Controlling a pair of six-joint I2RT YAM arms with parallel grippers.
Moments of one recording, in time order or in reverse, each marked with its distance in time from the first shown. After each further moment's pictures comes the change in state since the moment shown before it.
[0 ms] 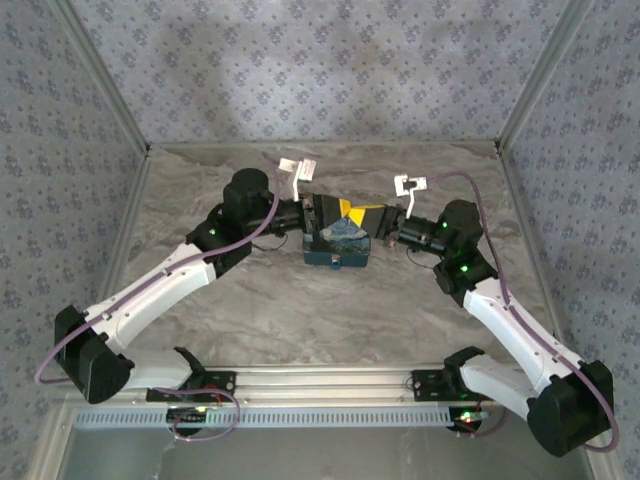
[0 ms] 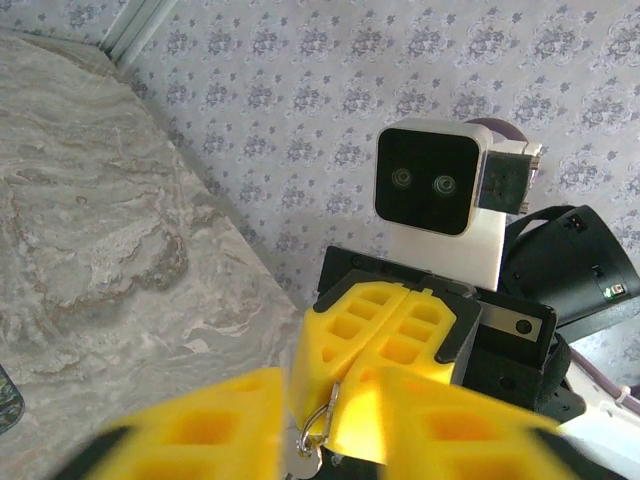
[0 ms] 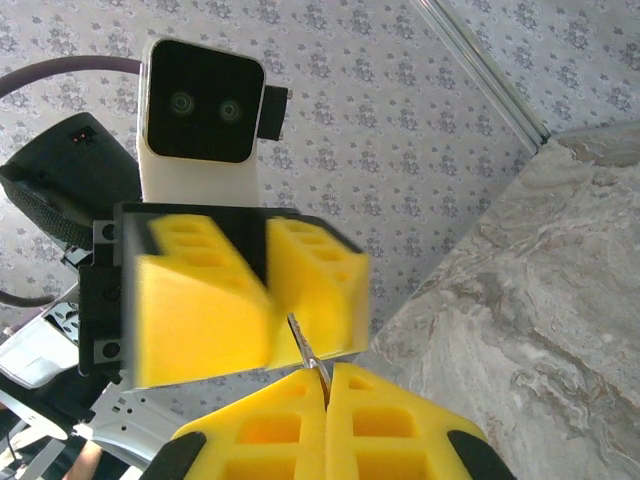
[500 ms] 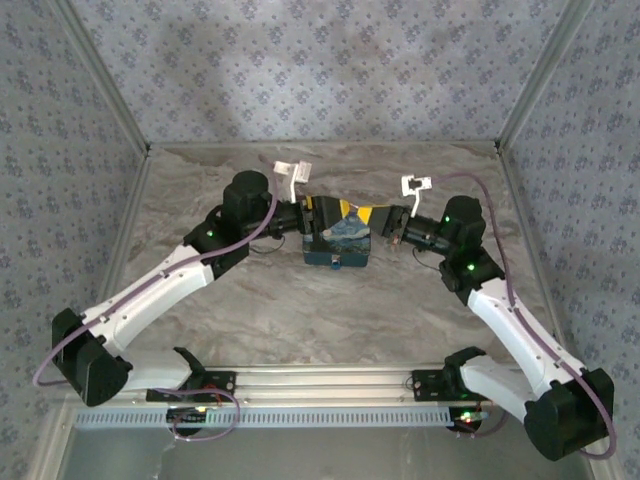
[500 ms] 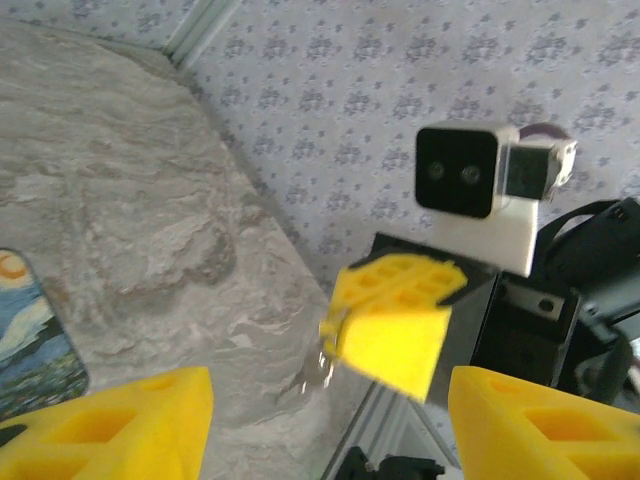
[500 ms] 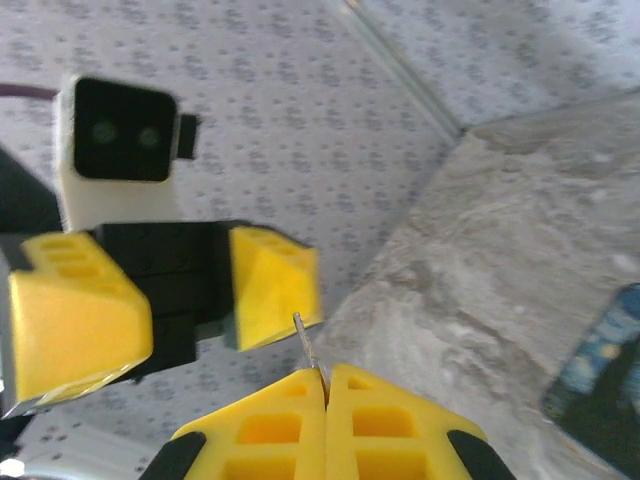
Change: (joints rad) left arm 0.001 -0.029 -0.029 -0.075 -0.089 0.027; right arm -0.068 -0.019 0.034 -0.221 0.065 -0.103
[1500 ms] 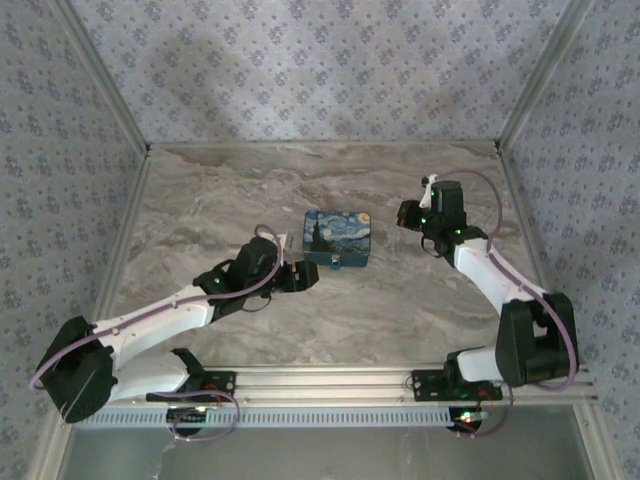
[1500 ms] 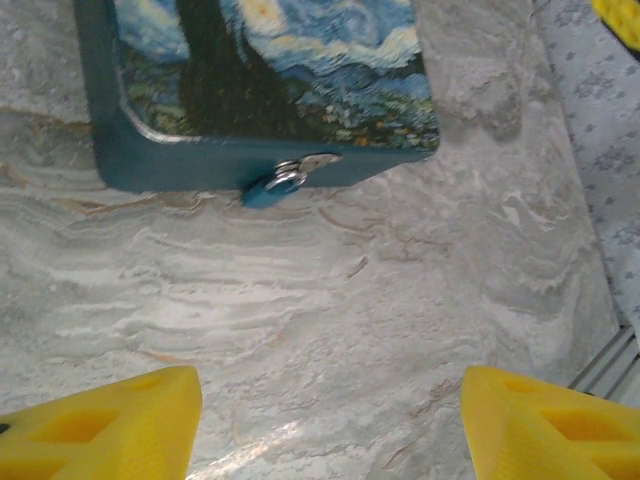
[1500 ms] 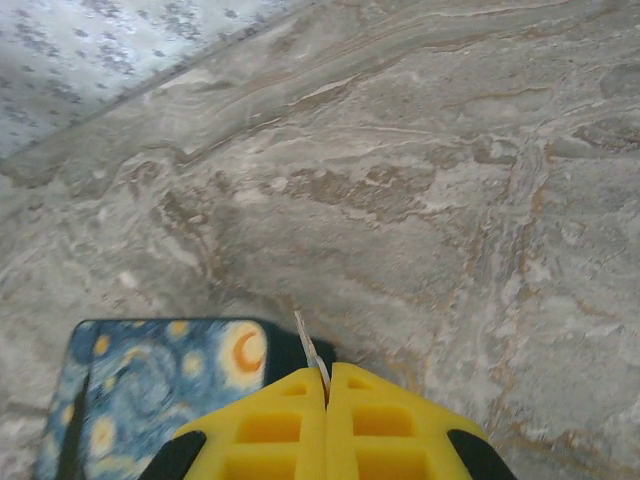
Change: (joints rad) left arm -0.071 -0.113 -0.513 -0.032 -0.312 -0.058; right arm -0.168 0.408 0.077 -0.222 0.546 -0.258
